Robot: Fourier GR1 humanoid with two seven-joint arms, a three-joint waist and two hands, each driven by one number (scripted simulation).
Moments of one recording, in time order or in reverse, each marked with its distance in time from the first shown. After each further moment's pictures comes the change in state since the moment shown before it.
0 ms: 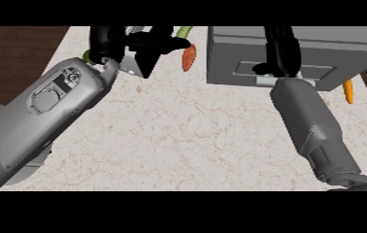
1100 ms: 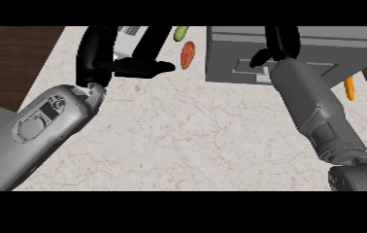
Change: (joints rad) left arm 0.189 0.046 0.028 -0.154 -0.048 -0.014 -0.042; right arm -0.191 -0.030 -0.146 0.208 -0.115 0.048 -0.202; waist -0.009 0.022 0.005
